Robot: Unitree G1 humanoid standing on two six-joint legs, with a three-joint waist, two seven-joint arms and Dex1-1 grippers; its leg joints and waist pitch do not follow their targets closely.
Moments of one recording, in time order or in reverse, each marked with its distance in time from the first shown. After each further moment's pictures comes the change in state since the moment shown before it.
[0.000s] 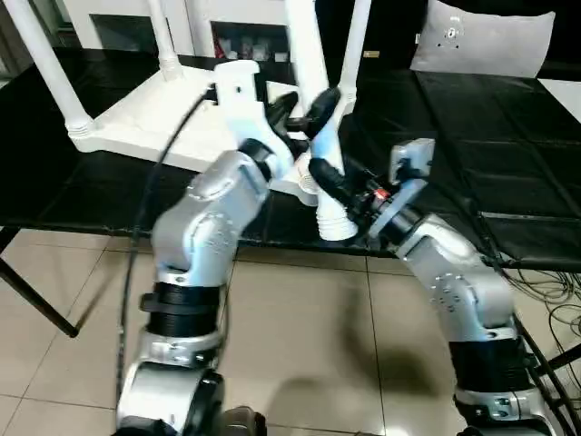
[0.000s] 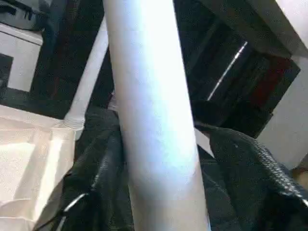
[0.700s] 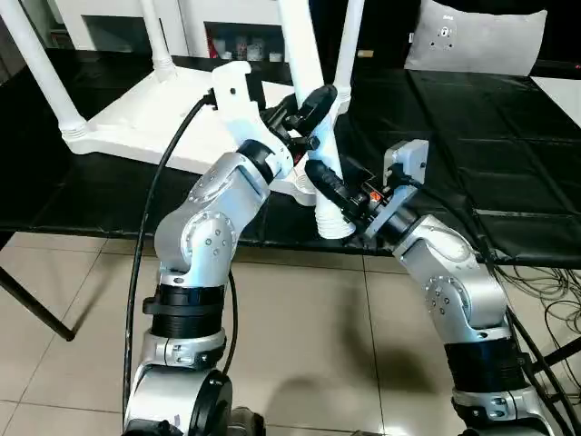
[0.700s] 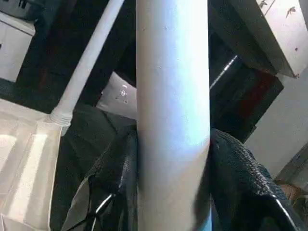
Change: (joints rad) left arm 0.003 -0.027 0.058 0.015 -0.064 0.011 -0.009; right arm 0.000 -0.003 0.027 0.034 -0.064 -0.085 0.018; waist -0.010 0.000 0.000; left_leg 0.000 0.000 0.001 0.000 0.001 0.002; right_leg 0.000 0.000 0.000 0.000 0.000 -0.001
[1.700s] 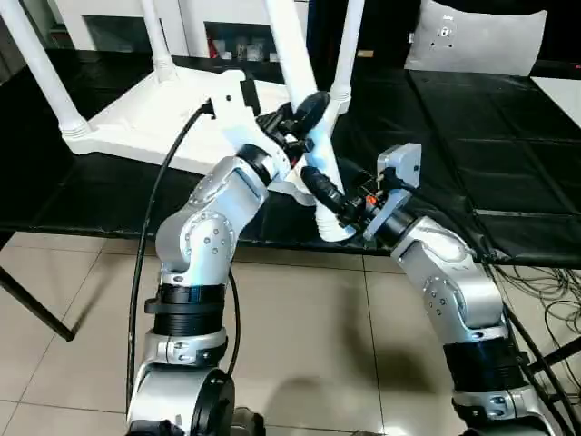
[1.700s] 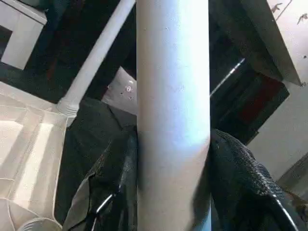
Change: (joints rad) left arm -0.001 -0.004 0.038 0.032 -0.013 0.002 0.014; right arm -0.001 -0.009 0.008 0.016 -0.033 -0.014 -0.008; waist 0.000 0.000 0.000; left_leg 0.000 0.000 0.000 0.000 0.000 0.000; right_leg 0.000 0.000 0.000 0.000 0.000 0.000
